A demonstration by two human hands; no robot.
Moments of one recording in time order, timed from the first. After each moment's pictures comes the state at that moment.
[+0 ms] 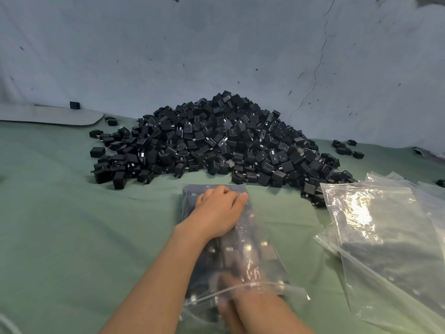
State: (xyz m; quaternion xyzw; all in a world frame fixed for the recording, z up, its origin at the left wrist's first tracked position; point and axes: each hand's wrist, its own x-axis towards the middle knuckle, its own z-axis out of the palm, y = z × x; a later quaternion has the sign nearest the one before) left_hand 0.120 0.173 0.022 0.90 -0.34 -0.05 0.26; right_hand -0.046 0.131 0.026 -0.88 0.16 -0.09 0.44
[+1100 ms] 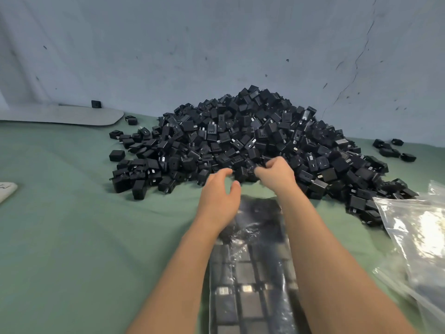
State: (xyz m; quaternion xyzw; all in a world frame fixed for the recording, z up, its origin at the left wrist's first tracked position) left_hand 0.192 0.186 0.018 0.82 -0.19 0.03 0.53; right_hand 0.212 0.030 0.034 -0.87 0.28 -0.15 0.38
